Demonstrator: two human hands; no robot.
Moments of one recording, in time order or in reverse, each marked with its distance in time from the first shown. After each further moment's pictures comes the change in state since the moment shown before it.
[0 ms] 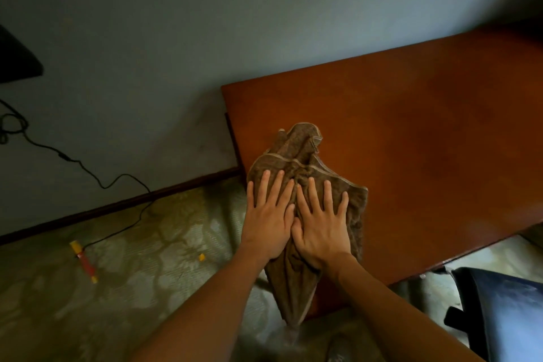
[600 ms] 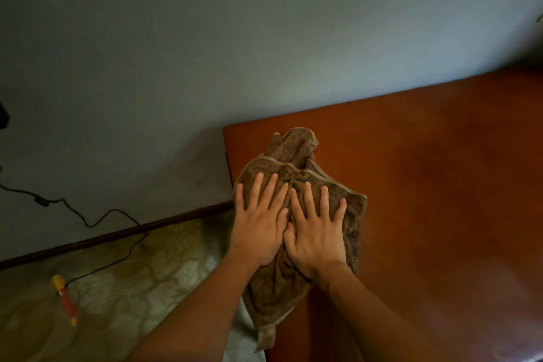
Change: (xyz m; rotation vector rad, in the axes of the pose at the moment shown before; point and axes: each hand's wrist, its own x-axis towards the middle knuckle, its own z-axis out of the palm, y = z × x) left_hand 0.126 -0.059 -0.012 0.038 0.061 -0.031; right_hand 0.138 0.004 -0.023 0.018 0.068 -0.024
